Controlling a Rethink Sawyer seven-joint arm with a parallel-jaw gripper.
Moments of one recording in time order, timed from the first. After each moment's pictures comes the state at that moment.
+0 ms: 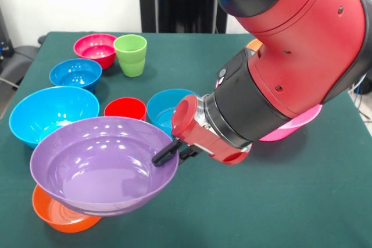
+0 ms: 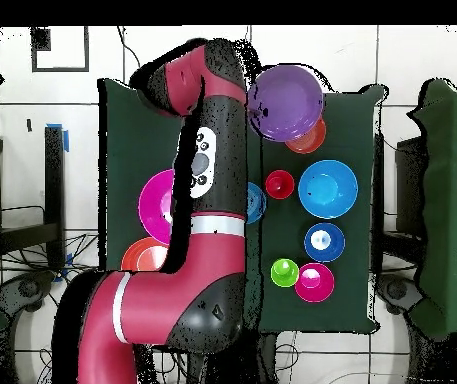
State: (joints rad) arm 0.02 0.03 -0.24 0.28 -0.49 1.33 1.87
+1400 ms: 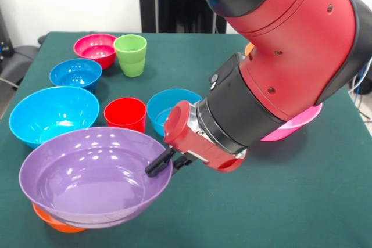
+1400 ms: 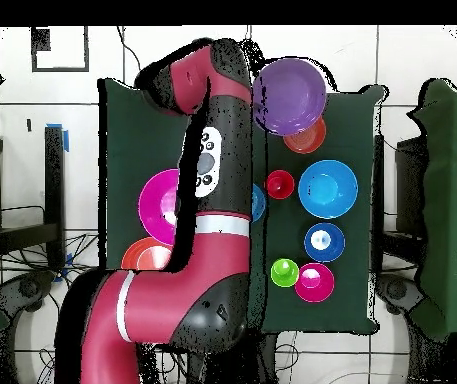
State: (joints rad) arm 0.01 0.03 -0.25 0.28 -0.49 1.27 1.87
